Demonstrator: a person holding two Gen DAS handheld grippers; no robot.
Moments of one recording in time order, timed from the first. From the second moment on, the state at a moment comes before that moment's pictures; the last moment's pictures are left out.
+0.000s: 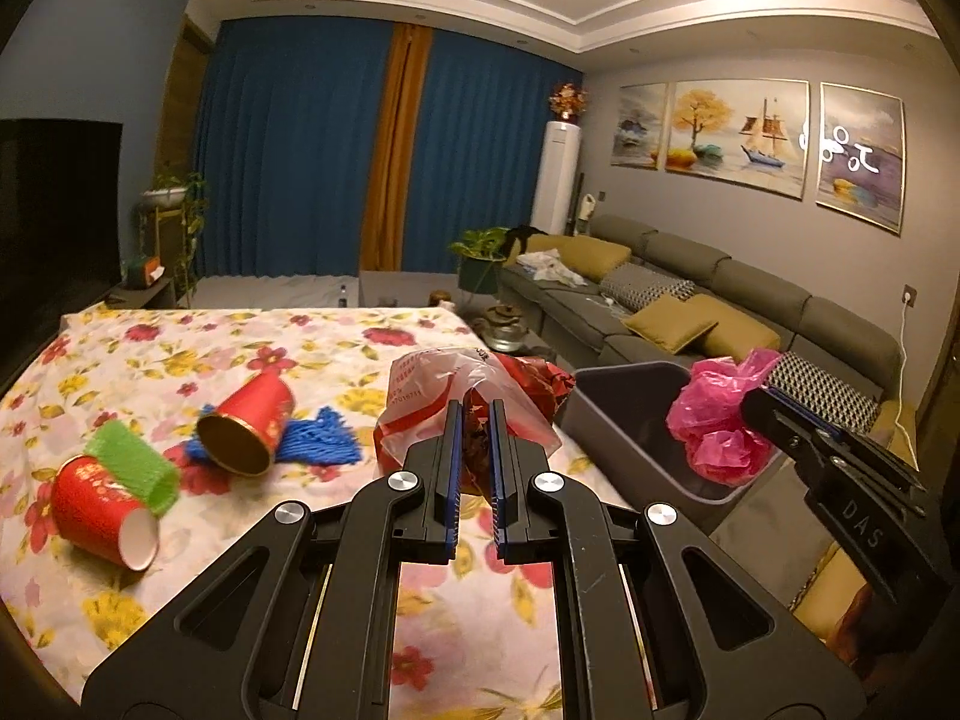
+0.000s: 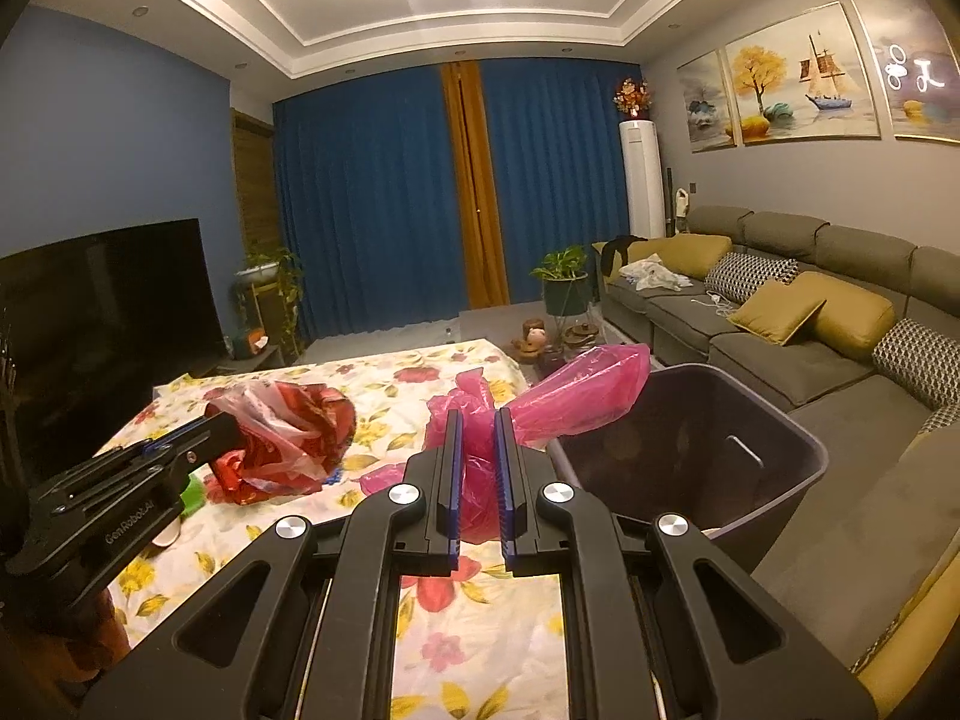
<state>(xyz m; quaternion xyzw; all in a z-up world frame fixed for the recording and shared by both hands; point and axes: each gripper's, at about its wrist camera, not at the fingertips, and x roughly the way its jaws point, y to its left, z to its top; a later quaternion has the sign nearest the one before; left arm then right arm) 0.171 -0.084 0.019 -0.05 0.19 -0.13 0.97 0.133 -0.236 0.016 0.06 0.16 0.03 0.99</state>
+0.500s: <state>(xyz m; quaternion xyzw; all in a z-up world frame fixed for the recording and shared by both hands) 0.195 -0.128 0.023 -0.03 0.19 -0.17 0.97 0.143 -0.275 0.022 0.06 0.14 -0.01 0.99</state>
